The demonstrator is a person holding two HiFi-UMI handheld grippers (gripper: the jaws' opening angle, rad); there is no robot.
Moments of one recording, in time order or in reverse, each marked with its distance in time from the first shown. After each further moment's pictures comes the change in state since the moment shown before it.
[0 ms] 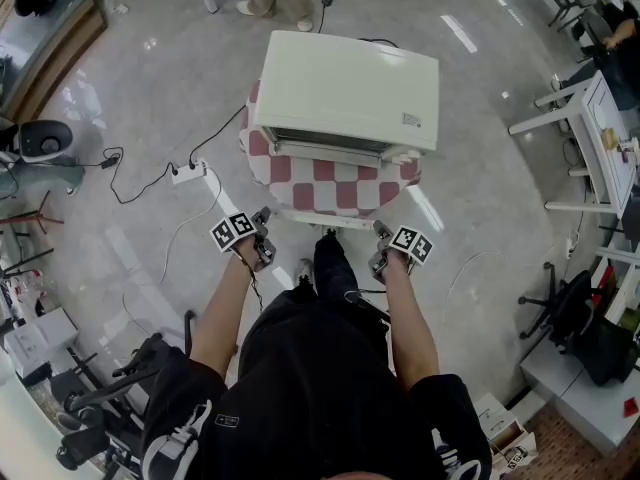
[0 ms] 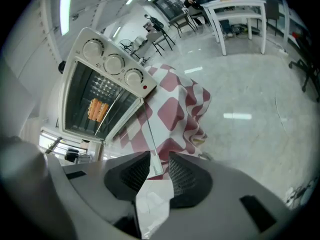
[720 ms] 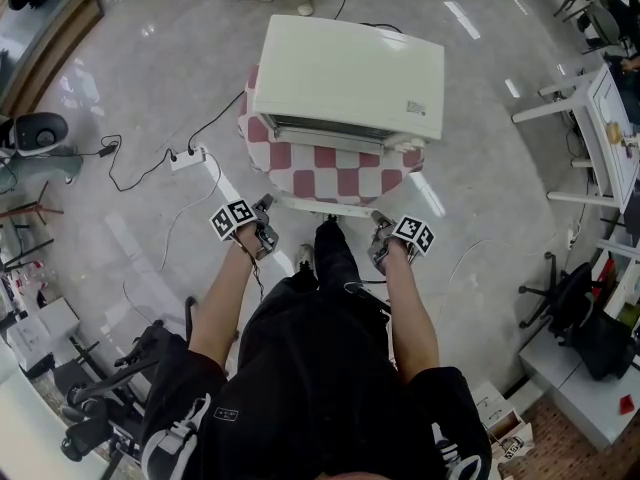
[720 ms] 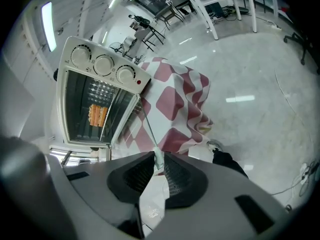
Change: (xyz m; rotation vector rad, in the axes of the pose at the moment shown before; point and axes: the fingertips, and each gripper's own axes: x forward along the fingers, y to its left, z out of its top) left arm 0.004 -0.009 -0.003 -0.072 0.021 -0.044; right arm 0.008 0.006 -0.014 0.156 0.051 0.082
